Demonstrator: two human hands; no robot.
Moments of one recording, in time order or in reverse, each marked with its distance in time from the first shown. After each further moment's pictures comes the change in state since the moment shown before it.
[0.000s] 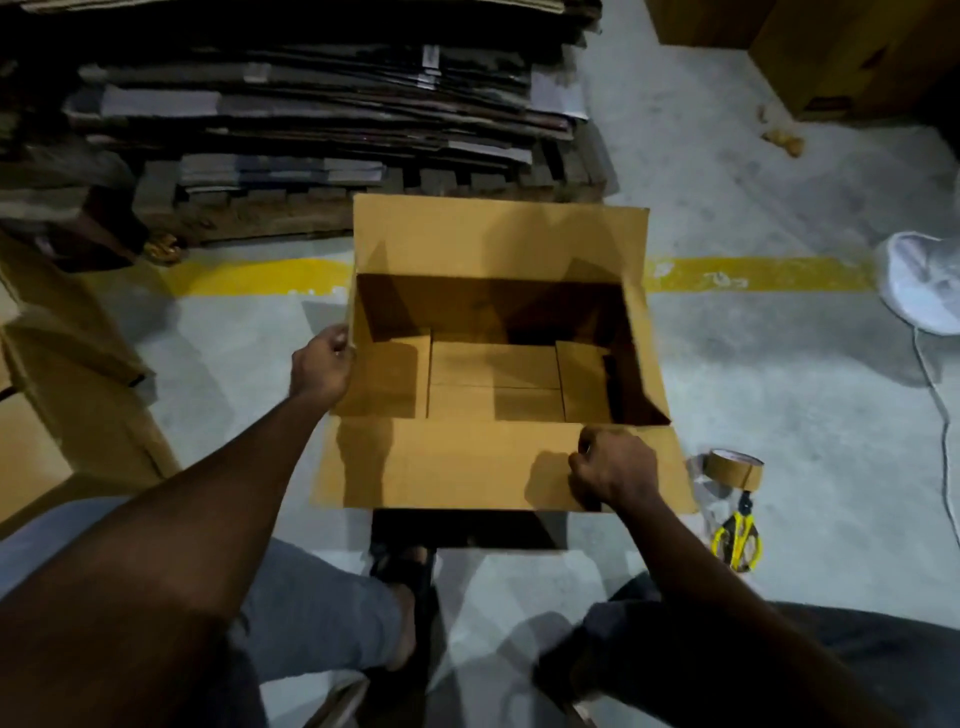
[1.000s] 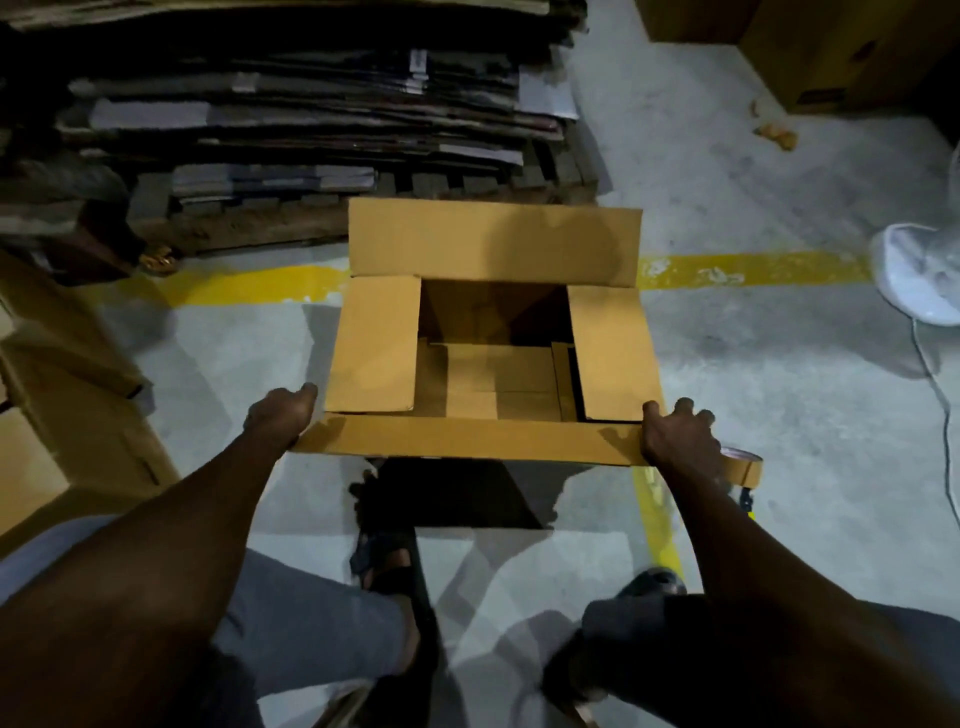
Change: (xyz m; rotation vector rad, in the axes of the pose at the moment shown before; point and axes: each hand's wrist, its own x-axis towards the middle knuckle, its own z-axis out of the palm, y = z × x) left_hand -0.006 -0.051 -0.013 0.044 -0.126 -0.511; right_hand 0.035 0.065 0.000 0.314 0.114 0.574
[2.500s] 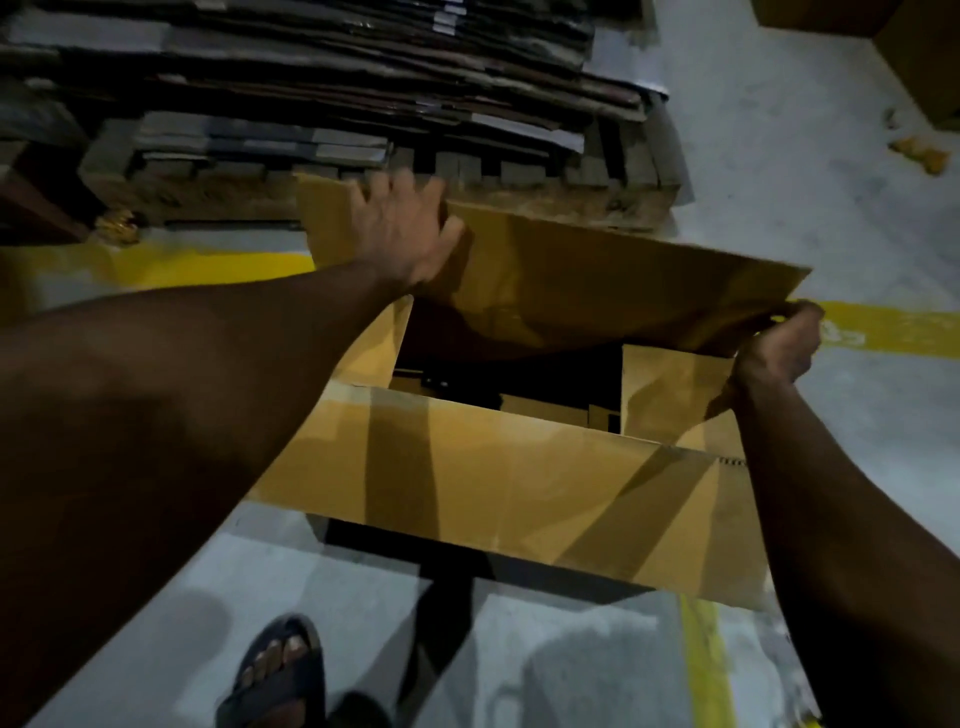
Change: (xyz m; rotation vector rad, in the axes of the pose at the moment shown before) left_hand 0.086 0.274 0.089 0.577 0.501 0.874; right_hand 0.227 -0.158 0.006 0.957 0.258 0.102
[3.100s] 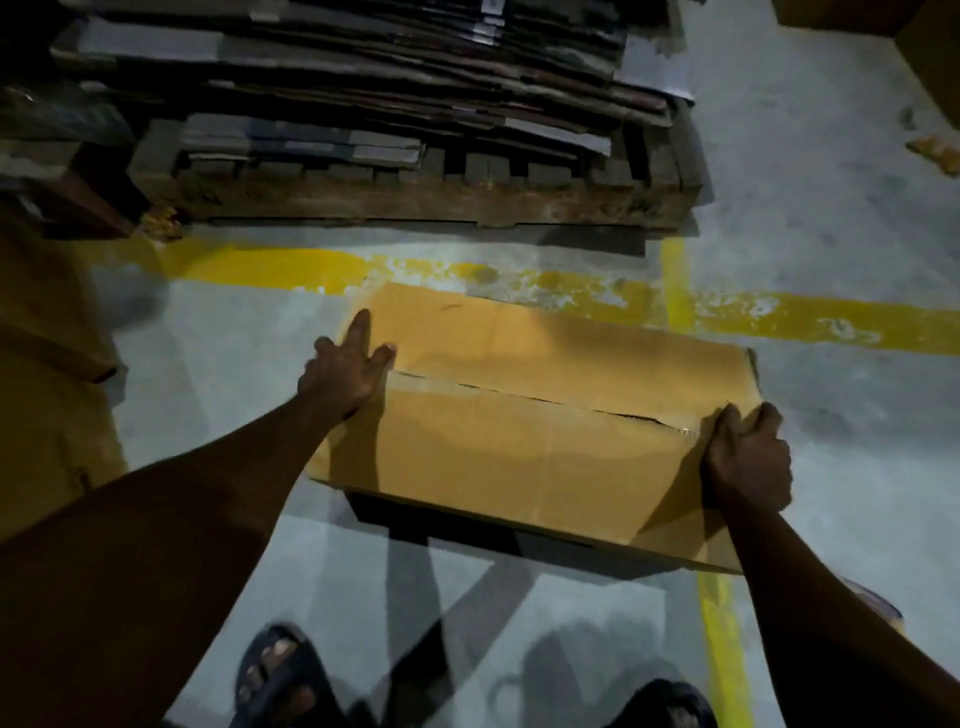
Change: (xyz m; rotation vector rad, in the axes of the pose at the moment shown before) left_hand -0.133 -0.104 0.063 -0.250 -0.424 -0.453; right_hand -0.078 0.097 -0.052 -0.769 -0.102 -0.135
